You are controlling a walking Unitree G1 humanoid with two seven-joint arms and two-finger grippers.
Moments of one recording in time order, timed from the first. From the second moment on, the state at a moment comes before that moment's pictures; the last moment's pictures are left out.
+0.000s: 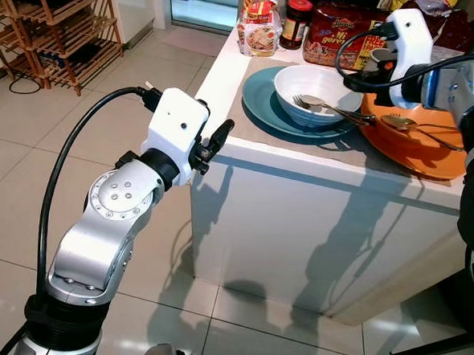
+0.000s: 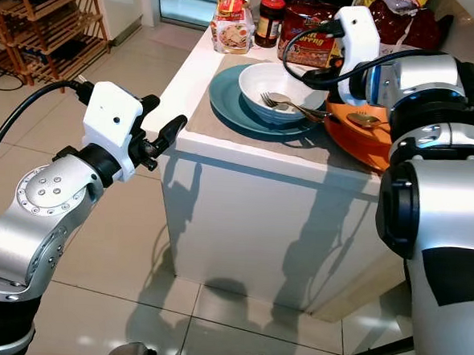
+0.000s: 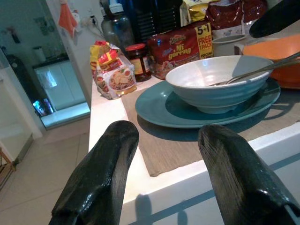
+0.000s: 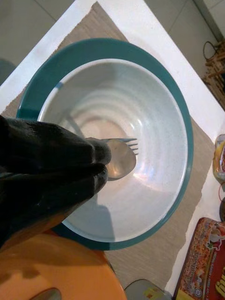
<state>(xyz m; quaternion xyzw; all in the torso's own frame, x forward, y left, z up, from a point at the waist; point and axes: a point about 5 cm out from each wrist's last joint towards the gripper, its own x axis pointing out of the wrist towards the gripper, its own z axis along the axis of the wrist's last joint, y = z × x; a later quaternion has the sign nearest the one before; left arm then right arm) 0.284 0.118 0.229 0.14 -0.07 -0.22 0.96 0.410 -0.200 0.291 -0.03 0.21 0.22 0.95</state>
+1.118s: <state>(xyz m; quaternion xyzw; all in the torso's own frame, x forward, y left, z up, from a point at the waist) 0.269 0.126 0.234 0.08 -0.12 -0.15 0.98 0.312 -0.172 0.288 0.02 -0.16 0.16 0.97</state>
